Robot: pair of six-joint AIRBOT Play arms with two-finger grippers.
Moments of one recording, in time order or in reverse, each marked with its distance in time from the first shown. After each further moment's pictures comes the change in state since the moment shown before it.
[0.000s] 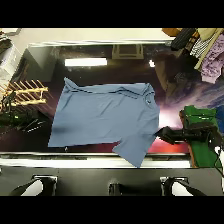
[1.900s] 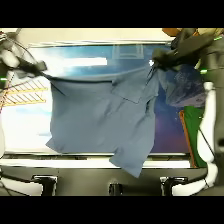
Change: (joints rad) left arm -0.410 -0.625 0.931 0.658 0.206 -0.523; right arm 0.460 -0.506 1.411 -0.395 -0.076 0.727
